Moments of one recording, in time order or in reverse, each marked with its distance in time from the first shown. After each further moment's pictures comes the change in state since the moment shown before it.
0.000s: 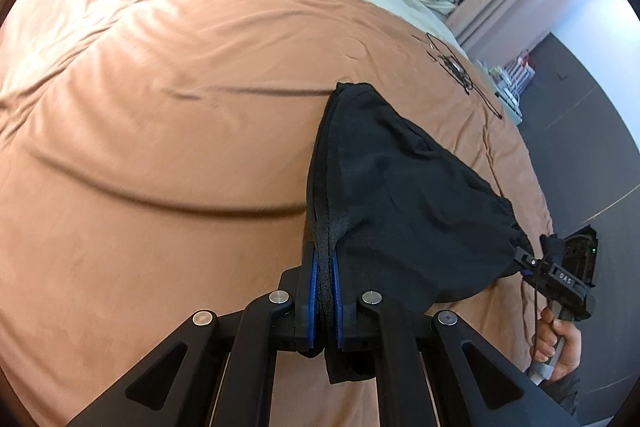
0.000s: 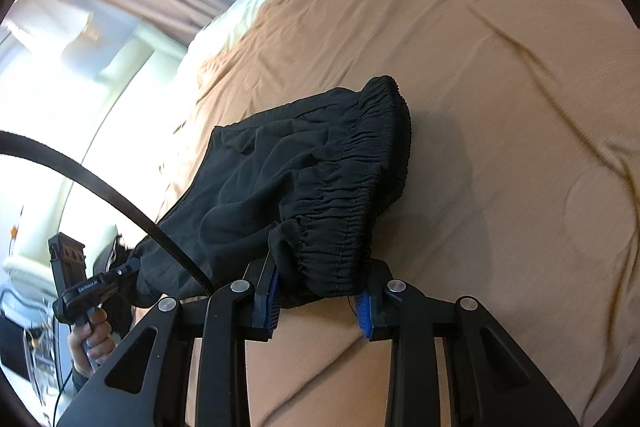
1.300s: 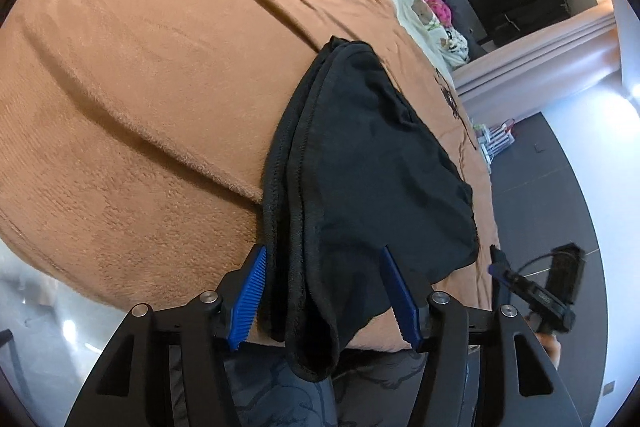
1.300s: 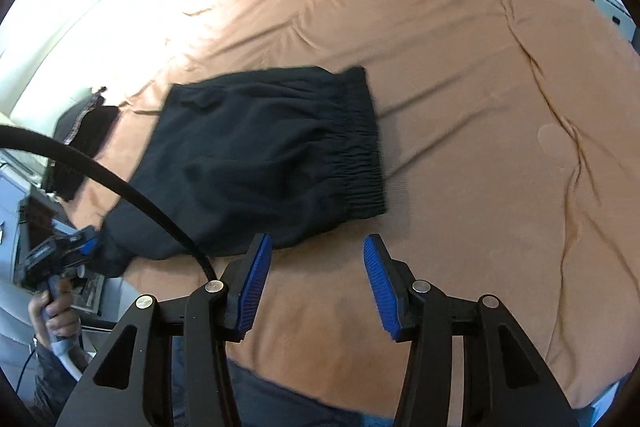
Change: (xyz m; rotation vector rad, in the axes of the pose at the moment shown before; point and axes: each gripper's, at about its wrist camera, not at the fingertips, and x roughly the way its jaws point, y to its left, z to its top) left arm -0.051 0.066 -0.169 -0.313 -0.072 -0.177; right arm -0.003 0.111 -0.051 -0.361 0.156 -0.220
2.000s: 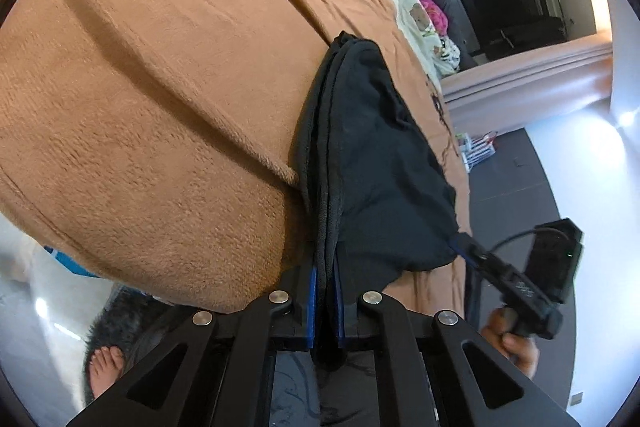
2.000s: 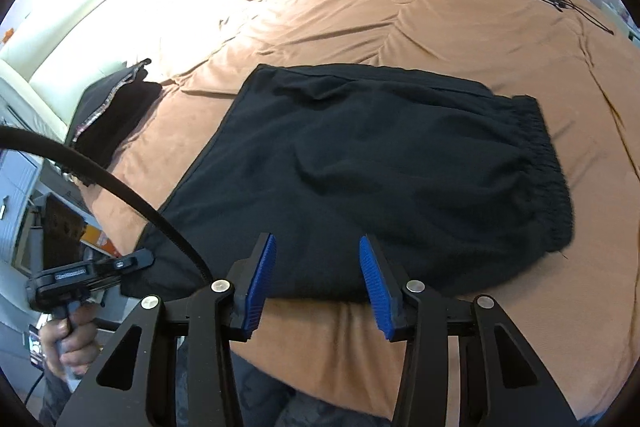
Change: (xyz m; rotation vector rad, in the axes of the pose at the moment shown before) left arm -0.018 0.029 -0.012 -0.087 0.017 -0.113; right arm 0.067 0.108 0.001 -0.104 -0.012 0.043
